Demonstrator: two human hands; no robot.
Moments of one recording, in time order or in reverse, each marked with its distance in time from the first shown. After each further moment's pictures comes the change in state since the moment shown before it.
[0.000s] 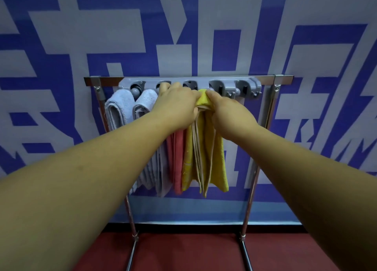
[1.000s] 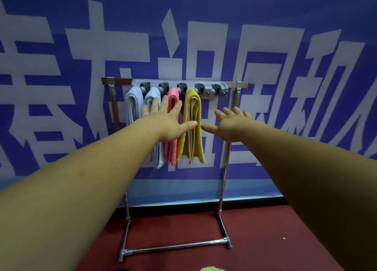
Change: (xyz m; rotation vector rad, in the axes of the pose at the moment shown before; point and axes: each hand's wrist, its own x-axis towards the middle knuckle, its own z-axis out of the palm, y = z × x) left_hand -0.179 0.020 -0.102 -0.170 -0.399 -0.172; right_hand -0.158 -0.039 -0.075 -0.332 -0.315 0.232
